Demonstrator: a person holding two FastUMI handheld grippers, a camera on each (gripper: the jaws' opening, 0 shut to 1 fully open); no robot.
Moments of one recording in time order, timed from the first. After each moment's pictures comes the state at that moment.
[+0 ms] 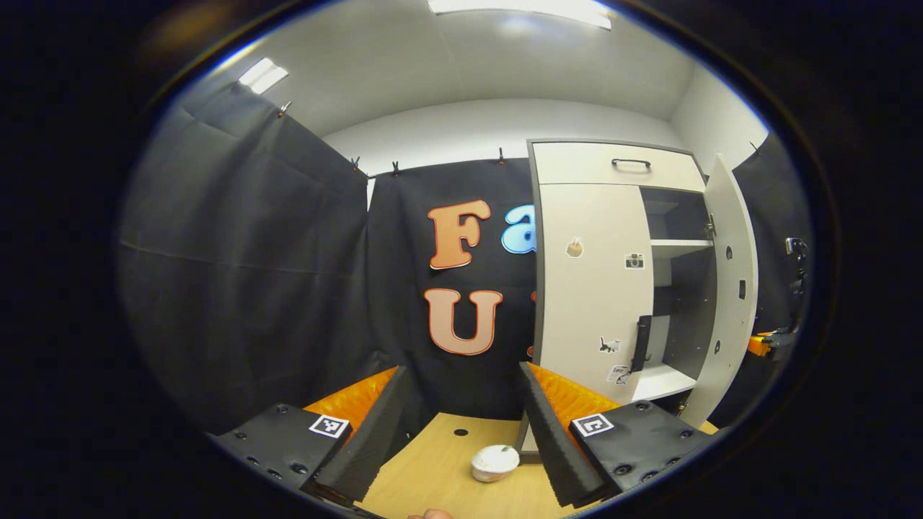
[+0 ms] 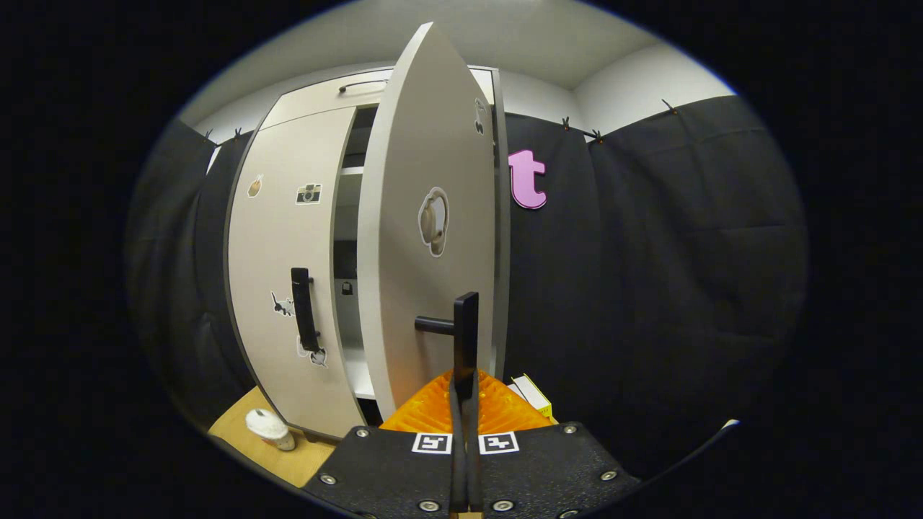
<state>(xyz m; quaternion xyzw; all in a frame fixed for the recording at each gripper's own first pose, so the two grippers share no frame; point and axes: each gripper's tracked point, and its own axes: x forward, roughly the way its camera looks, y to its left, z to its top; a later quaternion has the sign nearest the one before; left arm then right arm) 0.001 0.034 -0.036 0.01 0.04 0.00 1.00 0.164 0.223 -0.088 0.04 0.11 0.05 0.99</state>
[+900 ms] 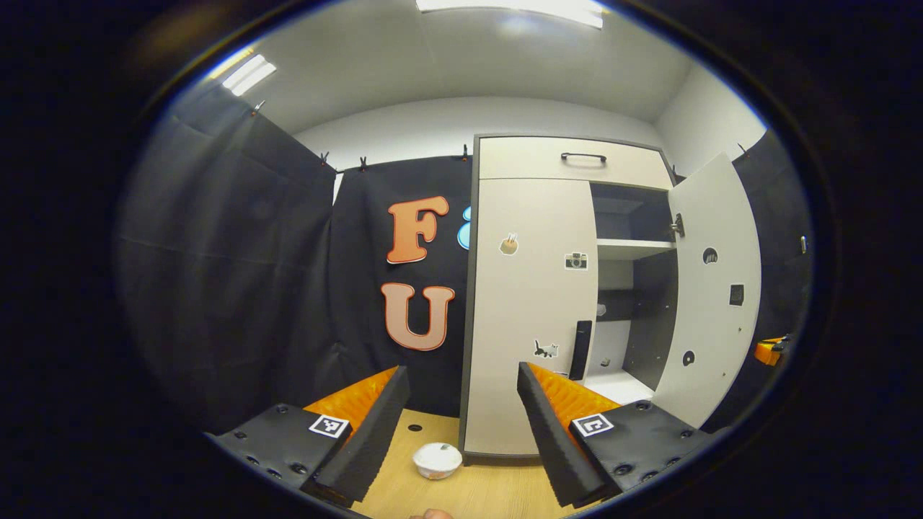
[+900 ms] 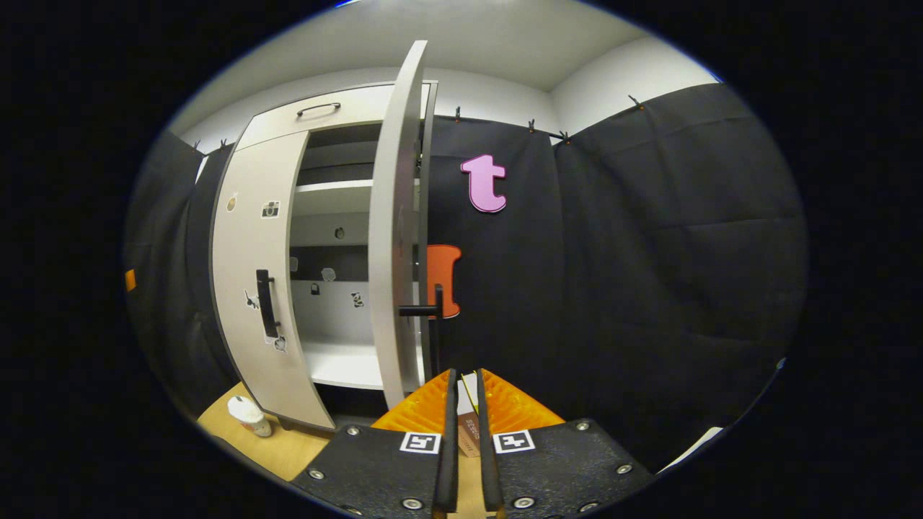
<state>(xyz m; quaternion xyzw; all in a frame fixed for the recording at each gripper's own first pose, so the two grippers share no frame) 0.011 -0.083 -0.043 0.00 0.05 -0.04 1.00 0.152 0.162 -0.091 0.04 0.11 0.01 0.99</state>
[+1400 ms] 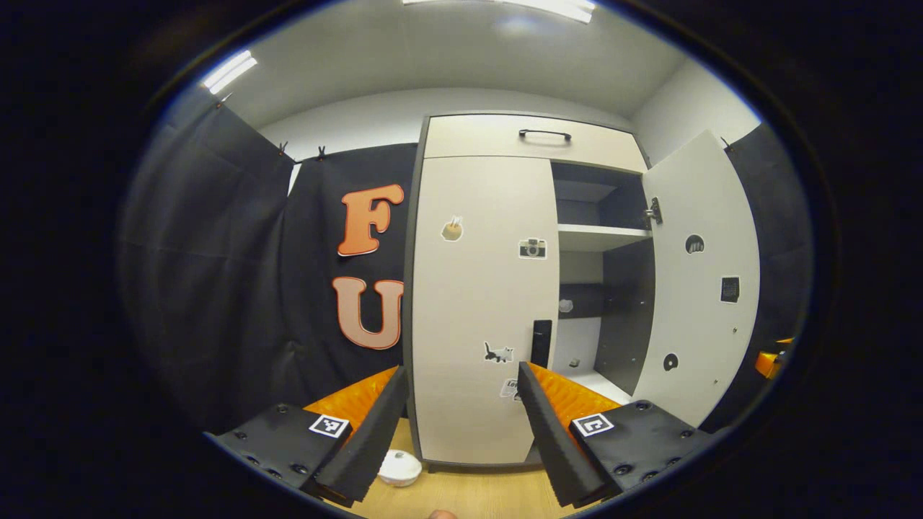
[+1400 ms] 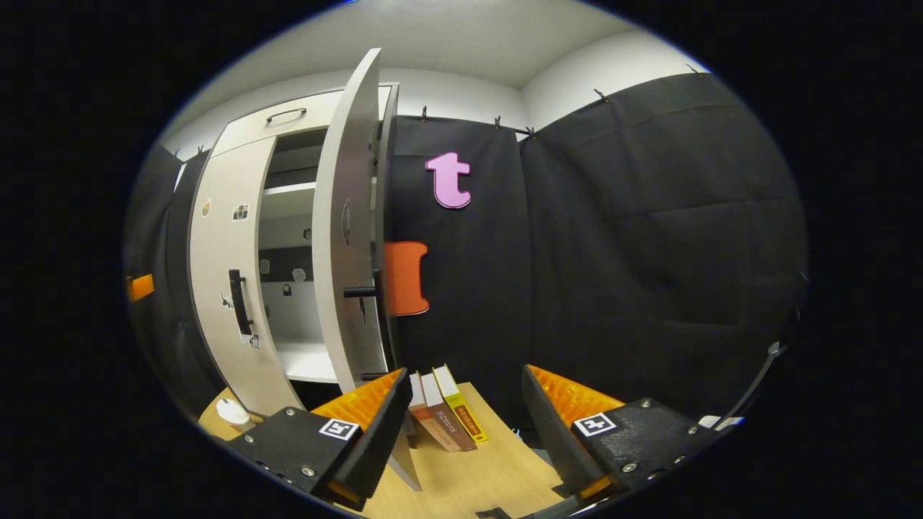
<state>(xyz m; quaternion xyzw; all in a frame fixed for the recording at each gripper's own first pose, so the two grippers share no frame) 0.075 -0.184 -0.063 -0.01 0.04 -0.12 0.99 0.146 0.142 -0.097 0.07 0.11 -0.03 0.99</state>
